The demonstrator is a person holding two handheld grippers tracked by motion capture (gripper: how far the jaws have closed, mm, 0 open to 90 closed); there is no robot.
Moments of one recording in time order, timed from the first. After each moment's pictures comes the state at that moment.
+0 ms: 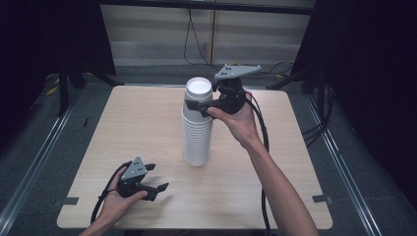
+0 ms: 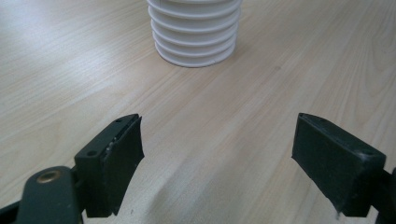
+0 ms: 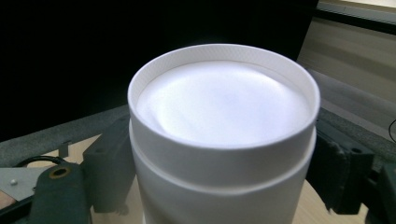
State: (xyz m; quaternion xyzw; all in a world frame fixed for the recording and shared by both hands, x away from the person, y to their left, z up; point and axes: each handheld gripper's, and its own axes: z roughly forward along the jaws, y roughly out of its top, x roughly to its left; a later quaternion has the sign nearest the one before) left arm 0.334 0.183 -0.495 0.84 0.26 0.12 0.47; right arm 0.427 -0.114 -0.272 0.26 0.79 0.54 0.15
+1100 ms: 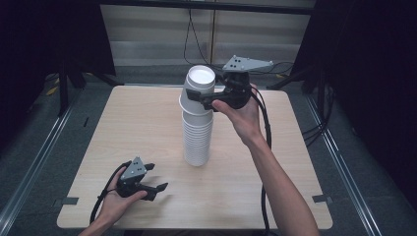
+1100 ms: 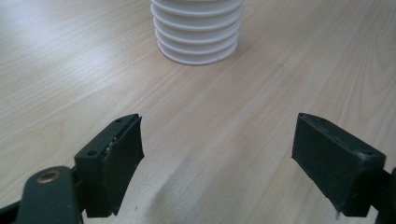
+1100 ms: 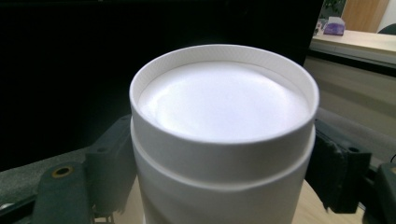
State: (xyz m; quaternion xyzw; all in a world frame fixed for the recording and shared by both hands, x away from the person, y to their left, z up) left arm 0.334 0.184 -0.495 0.84 0.26 0.12 0.46; right arm 0.418 -0.120 -0.249 0.24 0.75 0.59 0.17
